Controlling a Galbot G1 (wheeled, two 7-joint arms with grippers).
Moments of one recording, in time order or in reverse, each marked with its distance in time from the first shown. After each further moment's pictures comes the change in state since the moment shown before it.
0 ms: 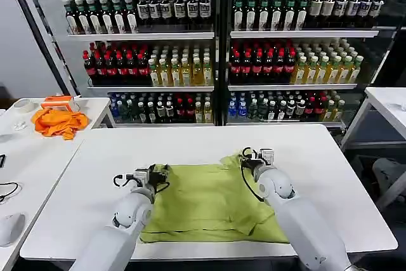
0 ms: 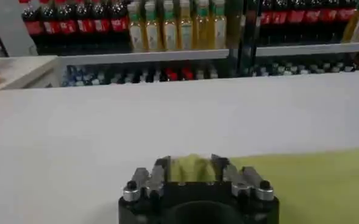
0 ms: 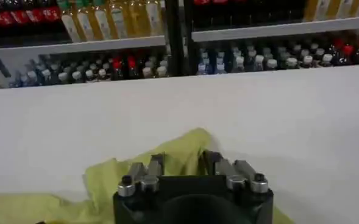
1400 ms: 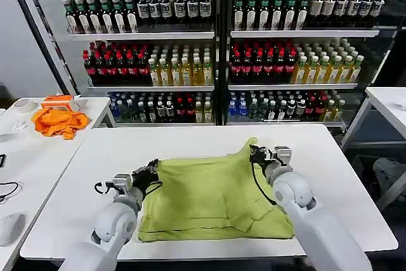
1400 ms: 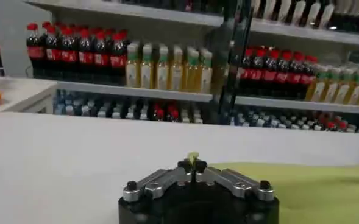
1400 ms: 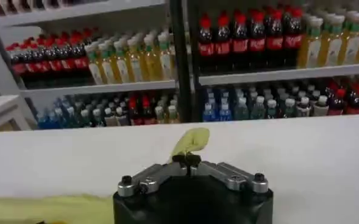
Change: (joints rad) left arm 0.165 0.083 -0.106 -0.251 -0.094 -0.127 0.070; right arm -0.212 -0.114 0.161 0.412 -0.024 -0.002 -0.003
